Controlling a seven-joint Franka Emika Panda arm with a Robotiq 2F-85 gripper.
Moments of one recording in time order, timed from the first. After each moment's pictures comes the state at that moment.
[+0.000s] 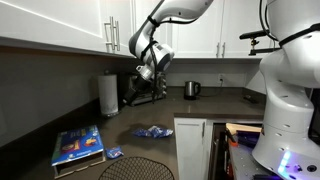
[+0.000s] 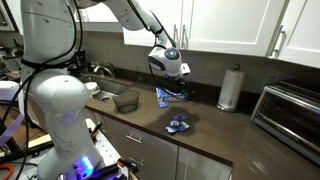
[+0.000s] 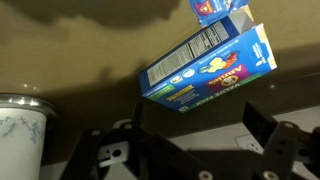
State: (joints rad) arm 0.24 0.25 -0.22 -2.24 1.52 2.78 -1.56
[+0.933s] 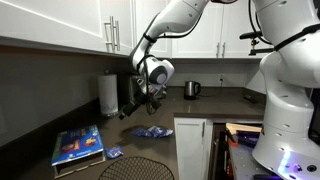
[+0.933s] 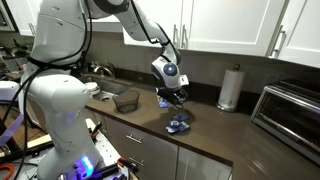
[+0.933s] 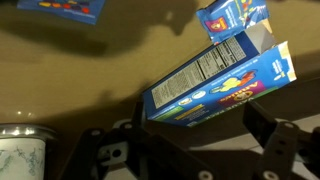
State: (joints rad) arm 0.23 0.41 -0.22 -2.17 1.87 2.72 -1.84
